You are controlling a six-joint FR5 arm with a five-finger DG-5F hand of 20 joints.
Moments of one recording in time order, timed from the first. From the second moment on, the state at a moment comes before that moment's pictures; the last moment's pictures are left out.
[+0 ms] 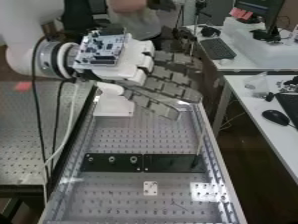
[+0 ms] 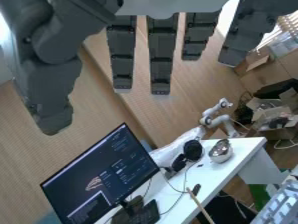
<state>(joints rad) 1.47 -1.78 -1.81 -2.60 -1.31 -0.19</state>
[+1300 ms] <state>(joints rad) 1.50 -2.09 -1.70 -2.50 -1.16 0.28</state>
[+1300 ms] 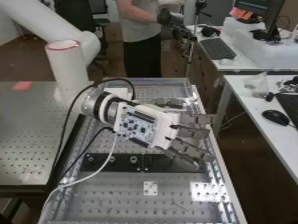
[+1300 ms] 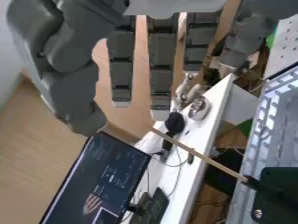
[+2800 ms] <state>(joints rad) 1.49 -2.23 -1.61 -2.49 -1.13 0.41</state>
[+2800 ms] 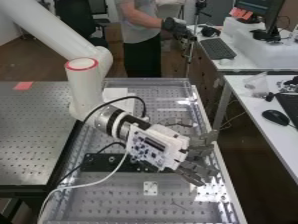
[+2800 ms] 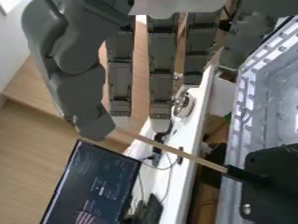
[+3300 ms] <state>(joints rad) 1.48 -2.25 -1.61 -2.48 -1.19 0.53</state>
